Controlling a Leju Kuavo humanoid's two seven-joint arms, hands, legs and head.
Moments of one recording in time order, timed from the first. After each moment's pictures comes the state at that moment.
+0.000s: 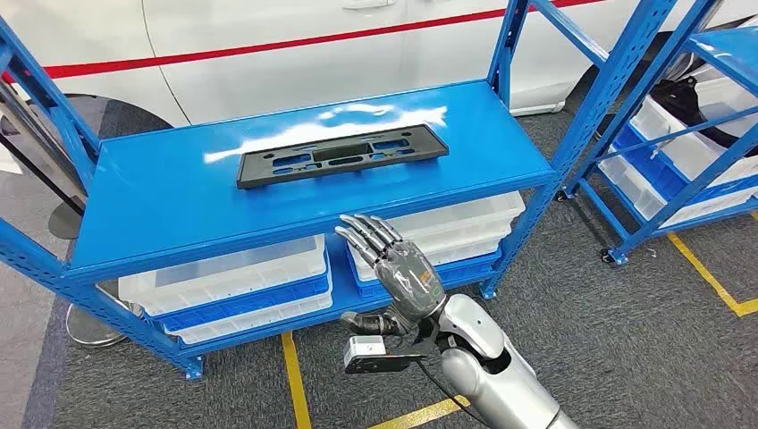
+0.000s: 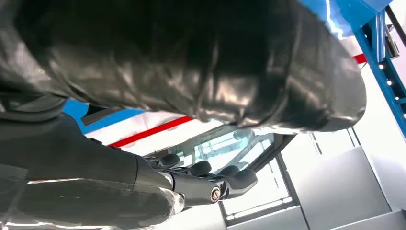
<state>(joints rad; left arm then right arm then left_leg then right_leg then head) -0.12 -0.04 -1.54 -0.02 1.56 0.05 -0.11 -0.16 -0.08 0.31 -1.60 1.19 -0.14 -0.29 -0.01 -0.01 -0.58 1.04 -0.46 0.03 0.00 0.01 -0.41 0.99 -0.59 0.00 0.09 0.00</state>
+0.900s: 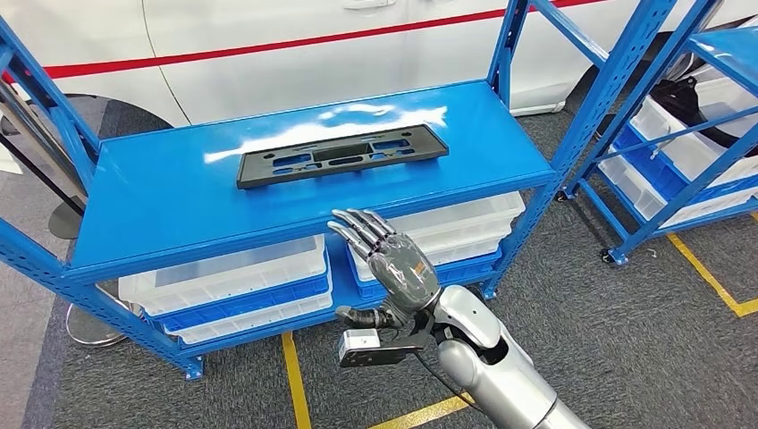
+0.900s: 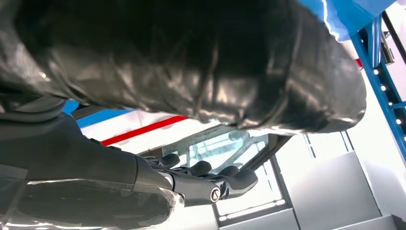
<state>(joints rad) -0.12 -0.04 -1.55 -0.01 1.56 0.03 -0.15 -0.21 -0.09 0.34 -1.60 1.19 -0.10 -0.27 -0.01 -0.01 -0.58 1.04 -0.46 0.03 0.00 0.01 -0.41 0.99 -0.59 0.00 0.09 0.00</state>
